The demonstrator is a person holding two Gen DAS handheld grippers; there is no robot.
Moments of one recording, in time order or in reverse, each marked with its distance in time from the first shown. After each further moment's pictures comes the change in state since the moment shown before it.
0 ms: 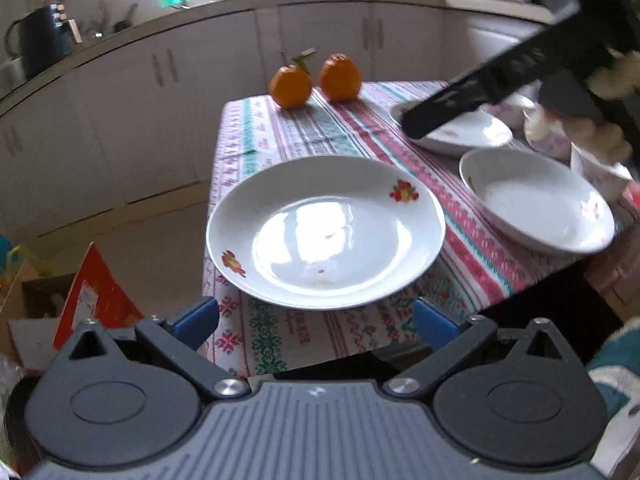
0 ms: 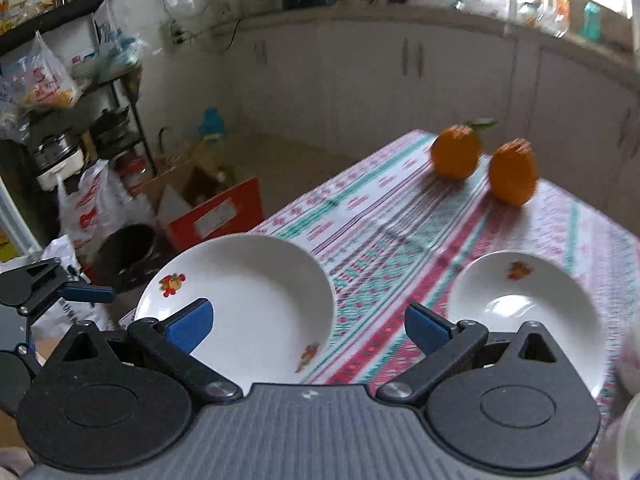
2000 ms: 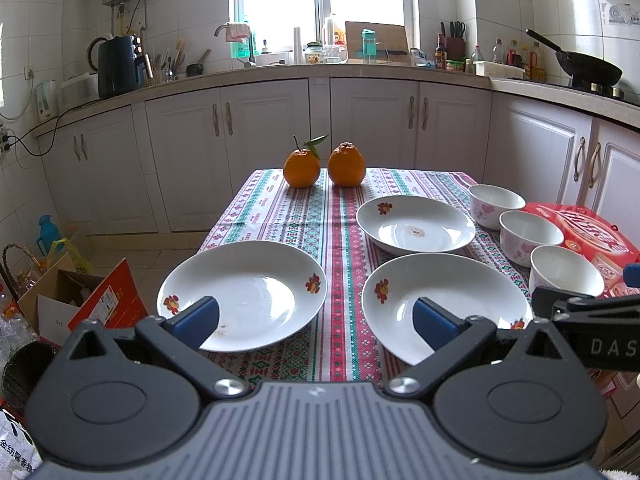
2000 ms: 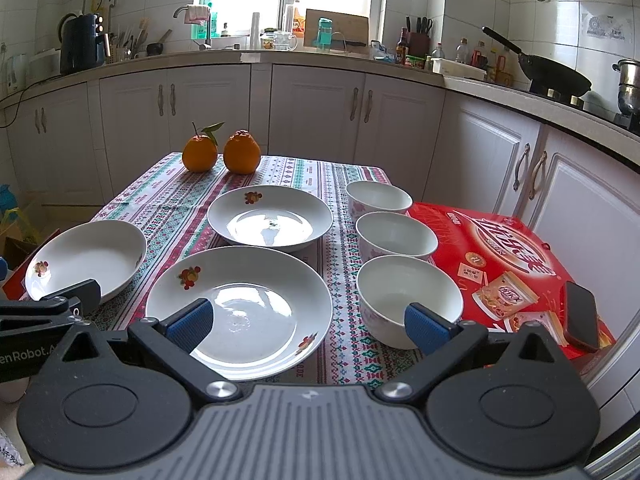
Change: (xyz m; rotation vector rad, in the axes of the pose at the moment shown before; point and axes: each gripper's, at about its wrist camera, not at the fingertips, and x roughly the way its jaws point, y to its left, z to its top) left arm -0.069 -0.133 0.038 -0.207 -0.194 0.200; right arm -0.165 0.058 -0.157 0.340 -0.198 -0.719
